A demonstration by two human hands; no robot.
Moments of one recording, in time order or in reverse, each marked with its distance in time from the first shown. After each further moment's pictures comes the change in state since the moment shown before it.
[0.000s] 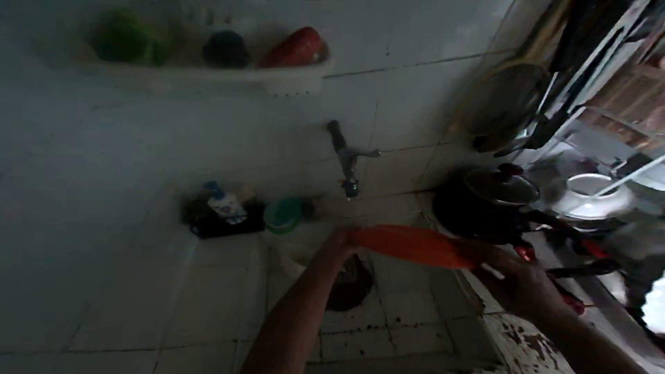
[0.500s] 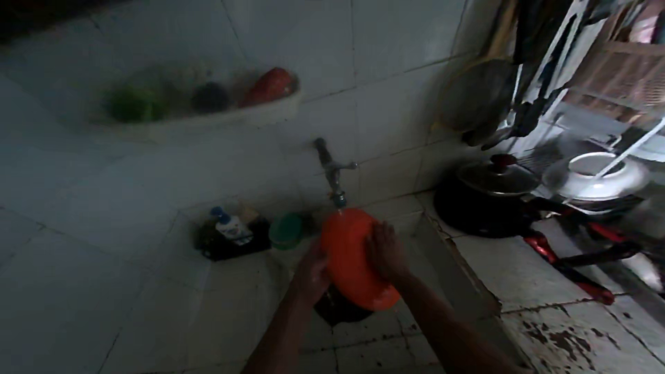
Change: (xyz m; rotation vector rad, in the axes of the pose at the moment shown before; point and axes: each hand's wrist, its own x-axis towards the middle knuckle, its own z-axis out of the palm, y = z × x) left_hand -0.092 0.021 -0.017 0.228 -0.019 0.275; right_hand 0.094 -0.056 0.176 0.184 -0.110 0.479
